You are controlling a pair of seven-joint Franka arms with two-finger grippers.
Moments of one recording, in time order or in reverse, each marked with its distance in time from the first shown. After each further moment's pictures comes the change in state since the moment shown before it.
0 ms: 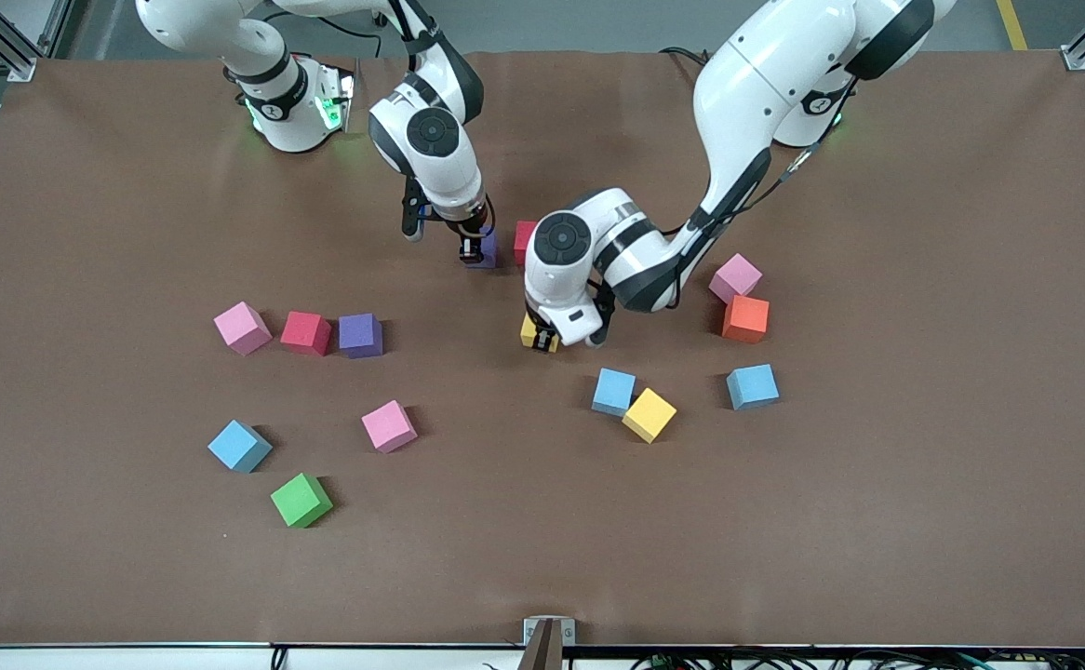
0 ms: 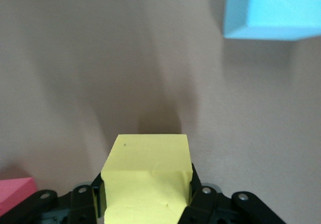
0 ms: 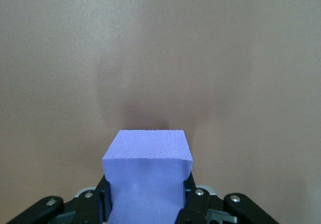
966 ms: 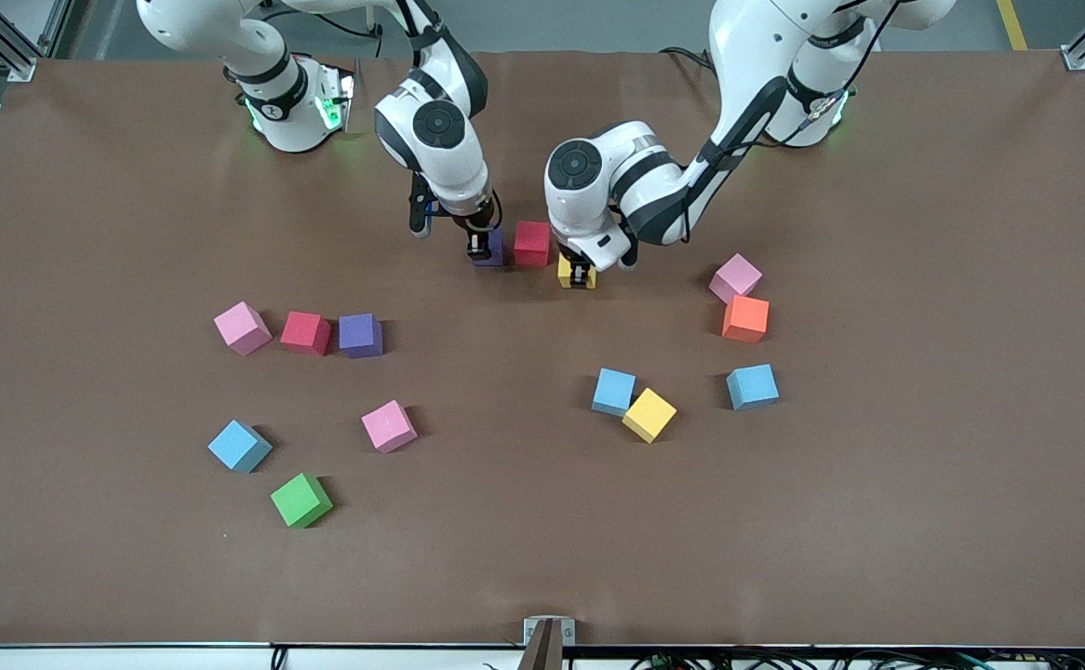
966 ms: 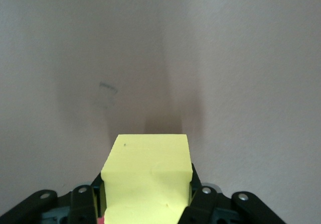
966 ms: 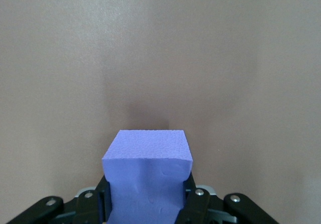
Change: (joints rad) left arm -0.006 -0.226 -0.044 -0.390 0.000 0.050 -0.245; right arm 0.027 0.000 0.000 0.001 0.000 0.028 0.000
